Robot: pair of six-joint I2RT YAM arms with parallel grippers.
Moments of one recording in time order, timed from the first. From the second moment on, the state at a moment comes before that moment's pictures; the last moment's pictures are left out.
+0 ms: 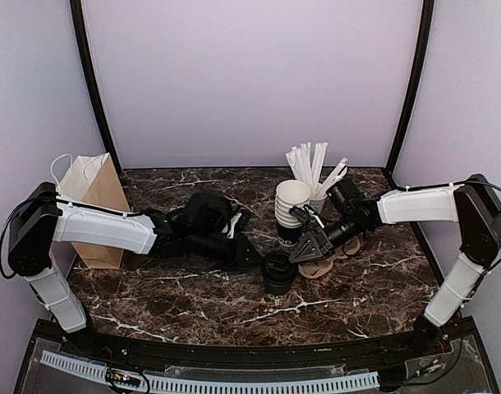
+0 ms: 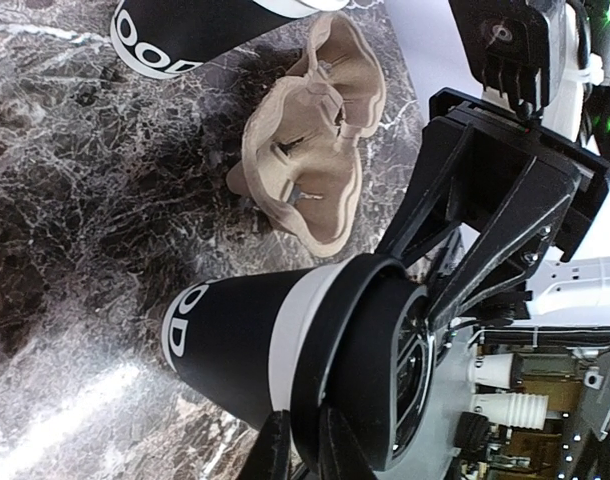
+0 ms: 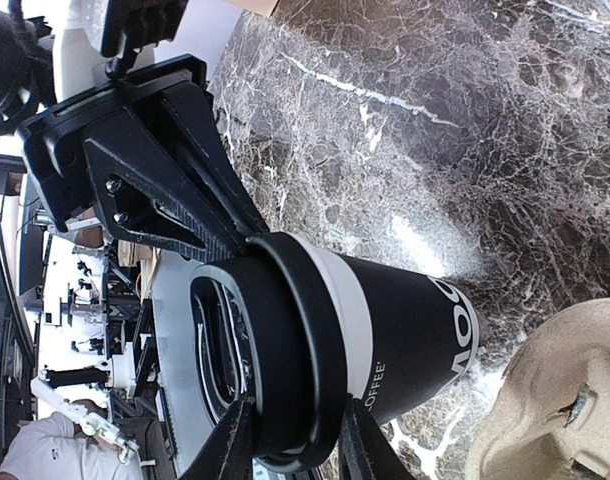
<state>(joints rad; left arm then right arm) -0.94 1.71 1.00 -0.01 0.41 -0.87 0.57 1.67 0.97 -0.42 -1.02 0.13</state>
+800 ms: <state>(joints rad) -0.93 1.72 0.99 0.09 0.45 -0.86 0.59 1.60 0.96 -0.44 -0.94 0.06</state>
